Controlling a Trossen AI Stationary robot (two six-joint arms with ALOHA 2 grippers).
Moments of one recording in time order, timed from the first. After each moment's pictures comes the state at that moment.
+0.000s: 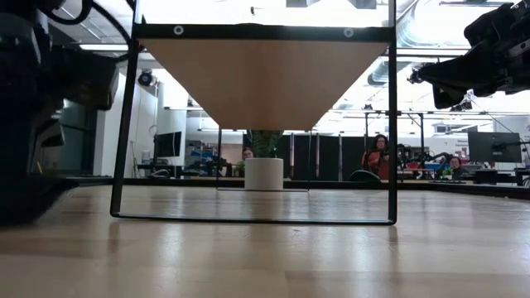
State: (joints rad) left arm -0.54 1.43 0.68 -0.38 -0.02 -1.08; right arm -0.03 0.04 0.01 0.03 -0.03 0.04
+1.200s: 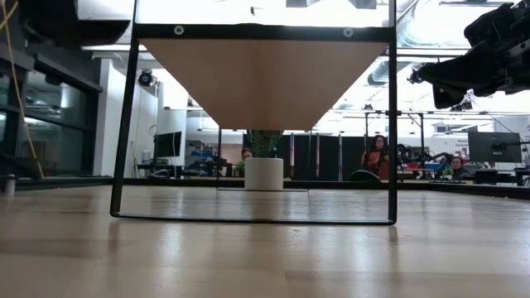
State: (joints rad) left arm -0.54 0.93 0.94 -0.96 -0.33 -1.10; right arm -0.03 0.04 0.01 0.03 -0.03 0.04
